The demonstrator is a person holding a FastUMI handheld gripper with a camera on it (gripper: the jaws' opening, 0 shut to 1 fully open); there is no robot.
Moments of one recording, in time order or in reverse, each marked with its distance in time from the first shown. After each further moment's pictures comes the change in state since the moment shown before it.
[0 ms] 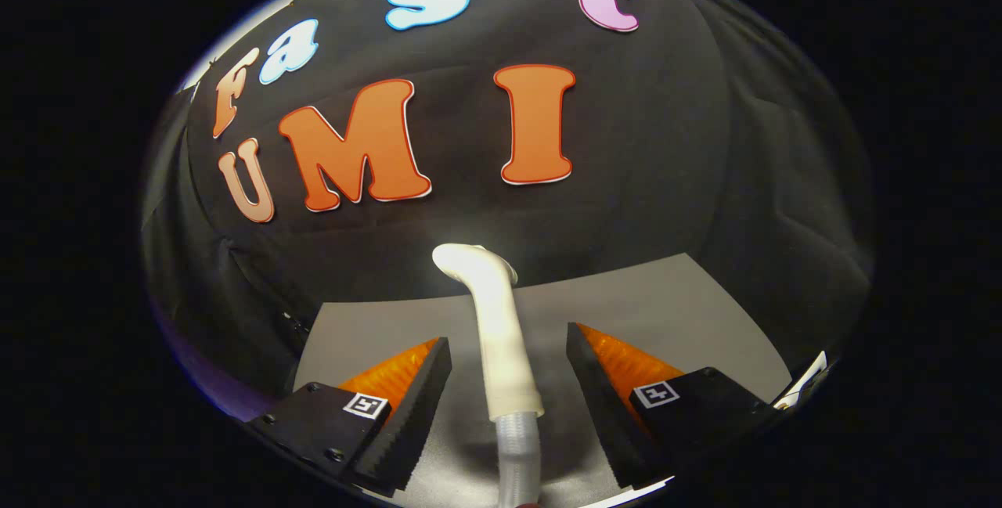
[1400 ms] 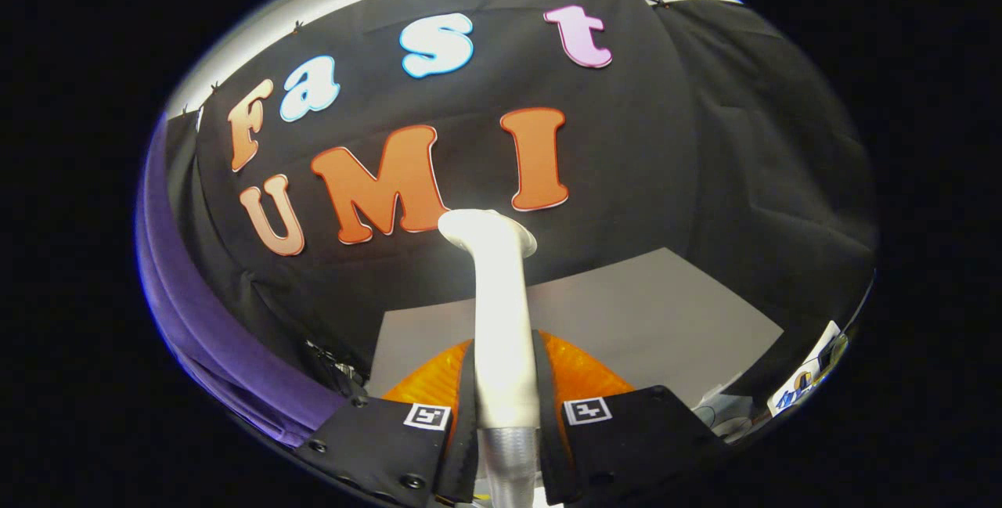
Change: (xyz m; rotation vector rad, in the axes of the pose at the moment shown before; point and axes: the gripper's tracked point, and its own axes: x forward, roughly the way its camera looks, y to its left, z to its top) arm -0.149 0.061 -0.009 0.082 -0.198 -0.012
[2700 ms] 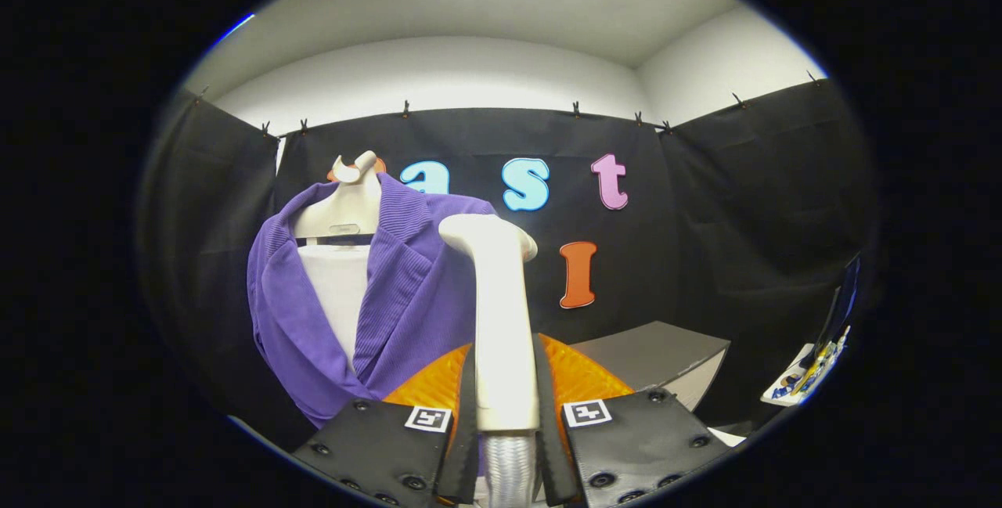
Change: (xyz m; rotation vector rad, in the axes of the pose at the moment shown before) arm -0.299 0.245 -0.025 -0.110 -0.443 -0.010
